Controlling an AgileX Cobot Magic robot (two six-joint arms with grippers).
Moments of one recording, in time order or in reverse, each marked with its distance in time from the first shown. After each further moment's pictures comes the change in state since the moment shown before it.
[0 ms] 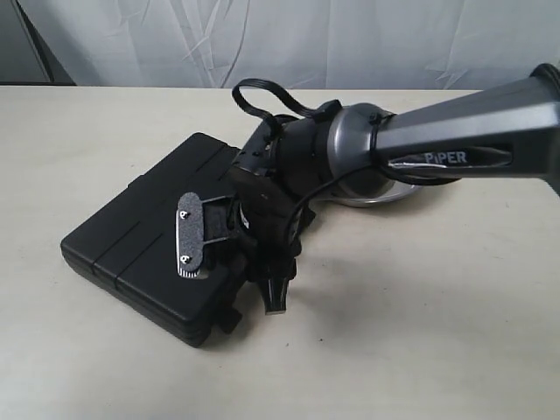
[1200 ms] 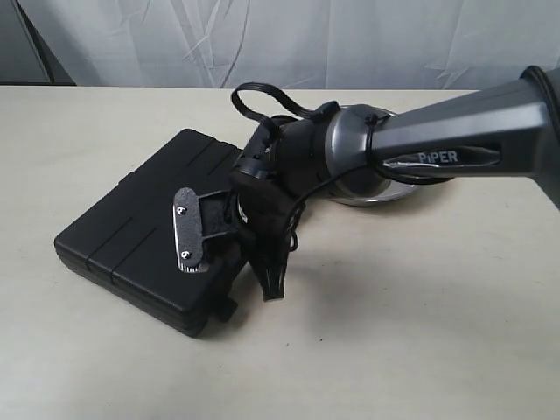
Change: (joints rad) left arm 0.000 0.000 0.000 0.000 0.000 0.000; right arm -0.002 0.020 -0.009 -0.050 -0.081 -0.015
